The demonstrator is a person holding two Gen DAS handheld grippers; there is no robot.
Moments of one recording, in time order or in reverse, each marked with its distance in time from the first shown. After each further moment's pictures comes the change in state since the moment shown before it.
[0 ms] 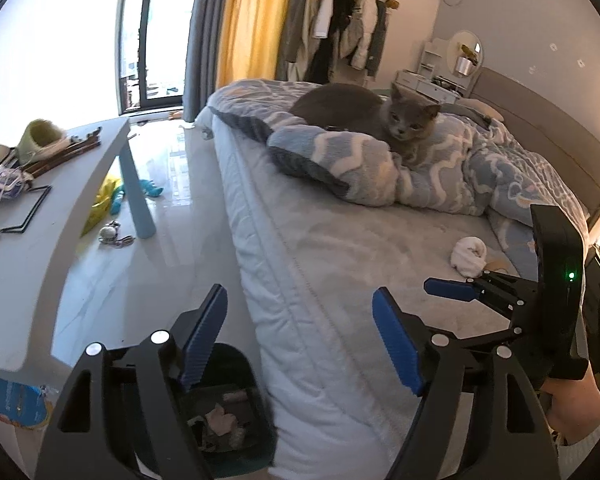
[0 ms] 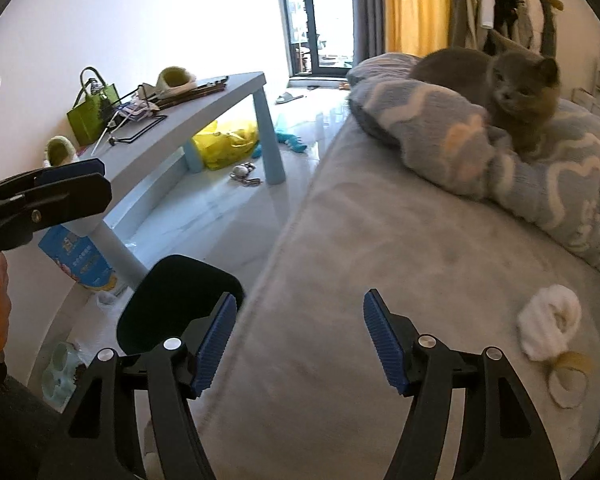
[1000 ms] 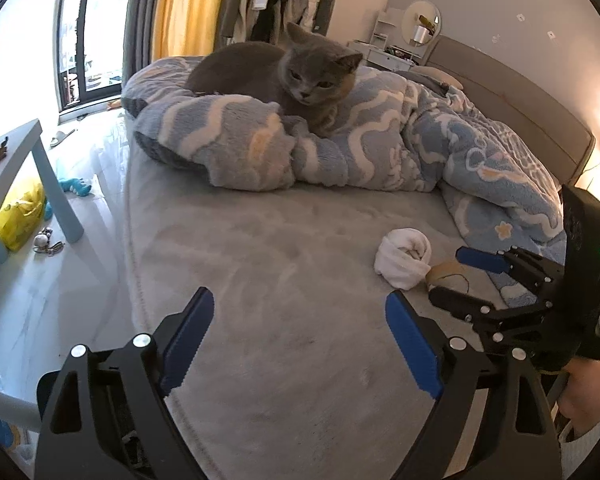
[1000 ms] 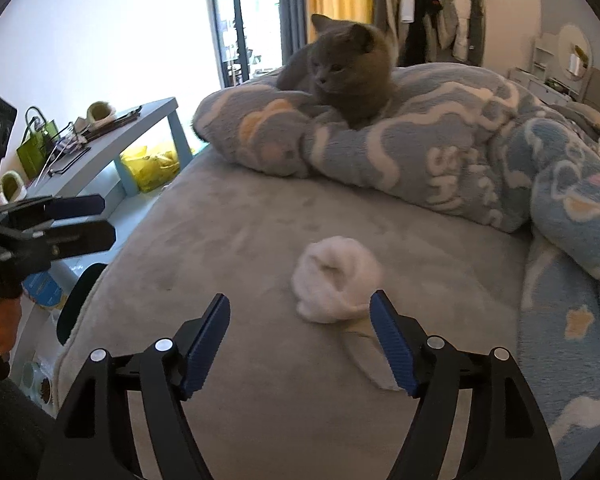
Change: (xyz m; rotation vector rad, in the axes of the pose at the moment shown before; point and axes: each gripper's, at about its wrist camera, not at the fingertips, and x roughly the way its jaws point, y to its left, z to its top) left arm 0.094 -0.117 0.017 0.063 0.087 -0.148; right arm -0.063 -0.152 -0.045 0.116 -0.061 -0.166
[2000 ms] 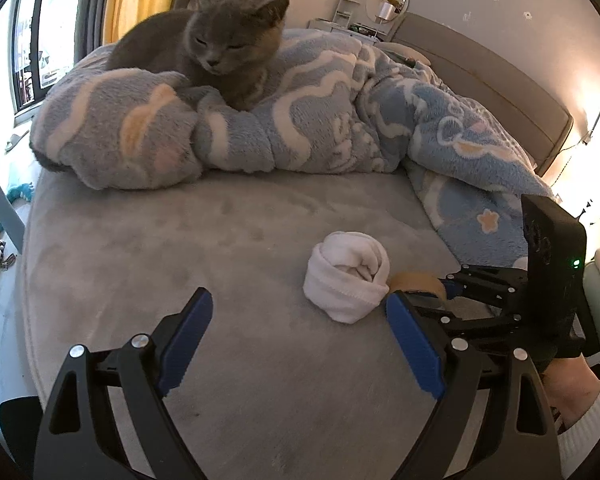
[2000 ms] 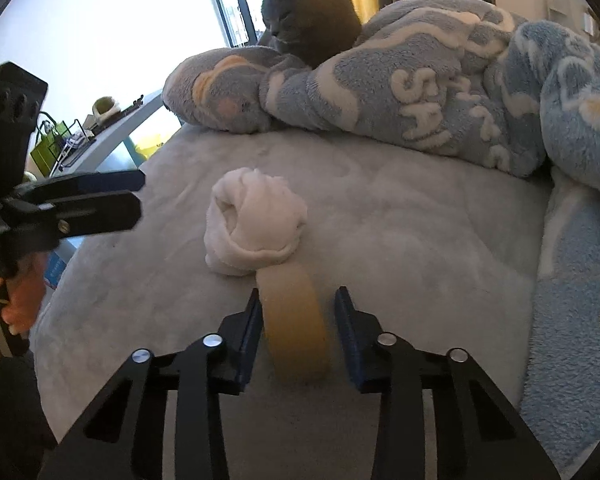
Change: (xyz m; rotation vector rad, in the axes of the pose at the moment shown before) left arm 0.078 -0.056 0.014 0.049 0.068 -0.126; right arm 0.035 -0.078 -0.033 0.045 0.082 0.152
